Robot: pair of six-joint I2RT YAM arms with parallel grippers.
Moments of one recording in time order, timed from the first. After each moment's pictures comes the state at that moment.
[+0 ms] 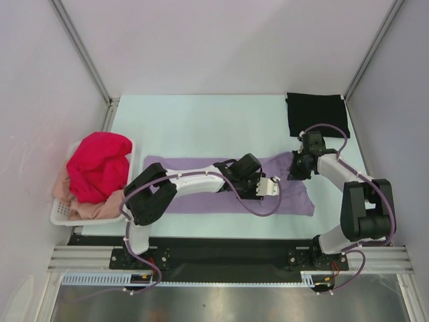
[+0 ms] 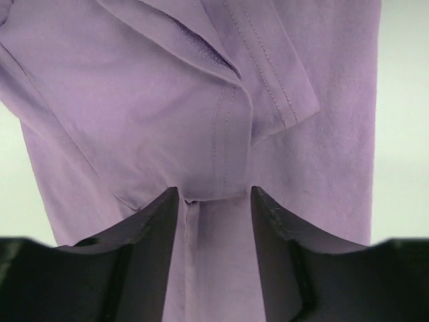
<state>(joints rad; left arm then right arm) -1.00 1.94 1.30 -0.30 0.19 0.73 0.10 1.52 0.89 -0.48 -0.13 0.30</state>
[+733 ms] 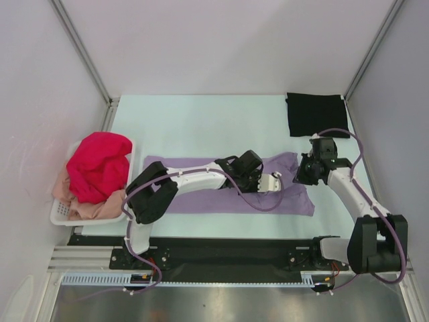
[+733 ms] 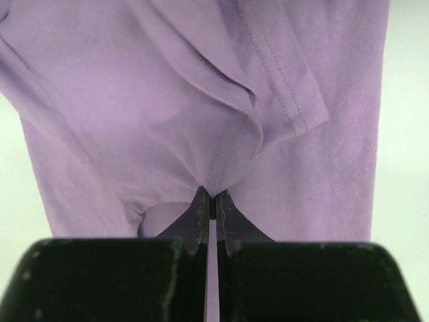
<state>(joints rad) -1.00 1.97 1.35 -0.32 0.20 0.69 0.06 1.29 0.84 -0.57 -0.14 0.37</state>
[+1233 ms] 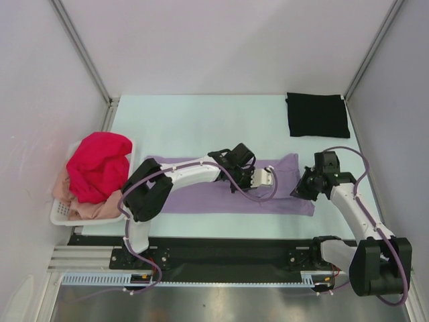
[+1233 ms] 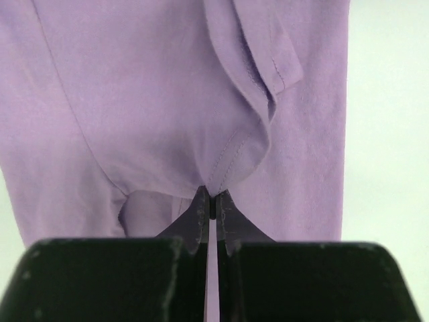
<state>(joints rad) -0.92 1.95 1.37 -0.46 0.35 0.69 0.06 1.08 0.71 -0.69 -0.19 0.56</state>
